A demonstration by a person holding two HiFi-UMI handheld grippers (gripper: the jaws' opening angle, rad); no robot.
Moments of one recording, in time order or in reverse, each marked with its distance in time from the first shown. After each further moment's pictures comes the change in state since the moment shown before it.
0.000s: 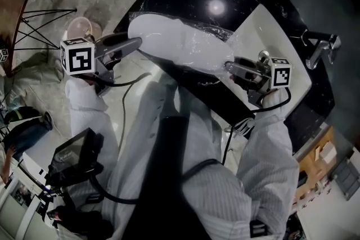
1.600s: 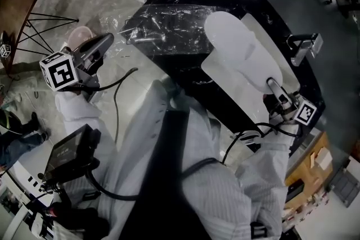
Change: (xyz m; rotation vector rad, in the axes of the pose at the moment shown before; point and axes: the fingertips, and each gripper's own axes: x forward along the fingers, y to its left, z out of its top) left arm -0.099 -0.031 0.030 0.125 -0.296 0.185; right arm -0.164 0.071 0.002 -0.183 -0.399 -0.254
